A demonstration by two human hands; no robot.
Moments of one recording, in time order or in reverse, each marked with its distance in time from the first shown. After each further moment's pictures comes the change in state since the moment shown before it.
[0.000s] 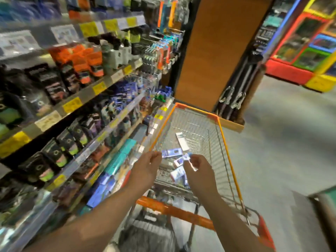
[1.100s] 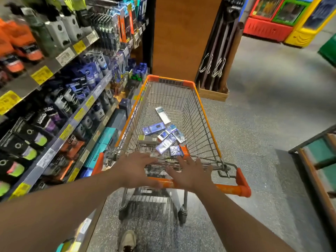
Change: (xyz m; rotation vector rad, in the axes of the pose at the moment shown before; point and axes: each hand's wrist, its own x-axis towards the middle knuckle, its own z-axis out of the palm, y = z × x) left_hand 0.045 -0.017 0.058 1.113 -0.758 0.194; right_hand 0.032 0.108 -0.031 -0.811 -0.500 0.226
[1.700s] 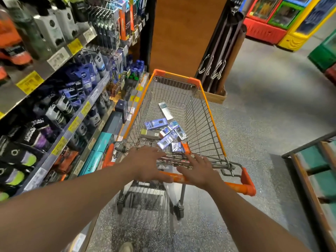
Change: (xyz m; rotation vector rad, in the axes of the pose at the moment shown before) left_hand 0.081 -0.048 -0.071 -0.002 -0.016 0.070; right_hand 0.083 -0.031 -0.054 0.141 -0.026 0.051
